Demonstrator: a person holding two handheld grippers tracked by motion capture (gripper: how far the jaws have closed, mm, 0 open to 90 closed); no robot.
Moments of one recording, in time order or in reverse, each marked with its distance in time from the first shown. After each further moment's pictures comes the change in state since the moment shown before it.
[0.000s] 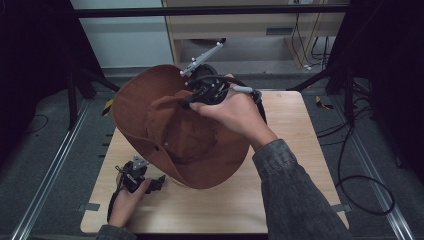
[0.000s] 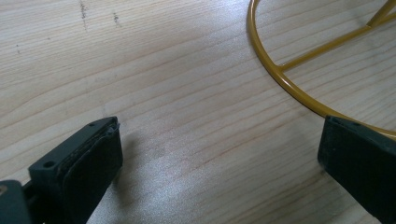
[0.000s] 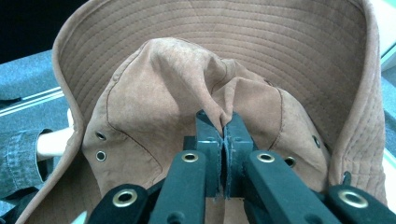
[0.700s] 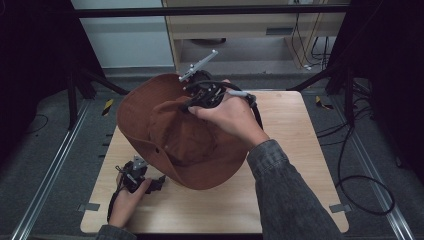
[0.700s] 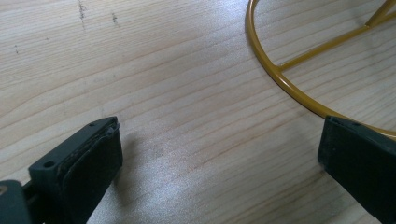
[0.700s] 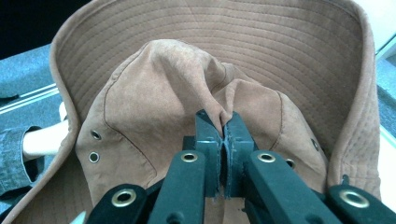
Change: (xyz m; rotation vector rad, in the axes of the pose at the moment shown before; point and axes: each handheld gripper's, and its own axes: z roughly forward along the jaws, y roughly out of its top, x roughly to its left) left arm -0.001 0.000 0.000 0.000 -0.002 0.002; right arm -0.007 -0.009 0.023 0.035 0.001 0.029
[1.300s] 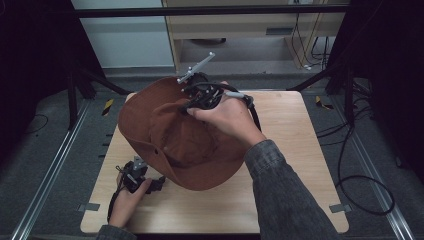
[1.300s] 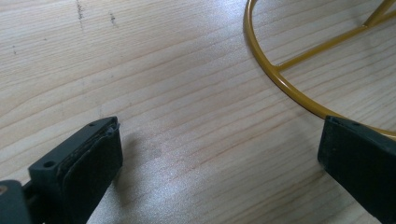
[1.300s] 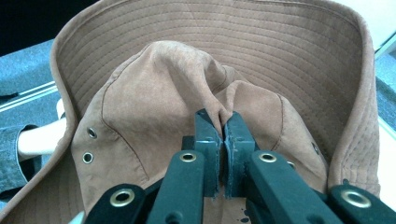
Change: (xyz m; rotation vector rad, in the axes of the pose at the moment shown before) left arm -0.001 0.000 0.000 -0.003 0.000 -0.001; right arm -0.001 -0.002 0.008 0.017 0.001 0.012
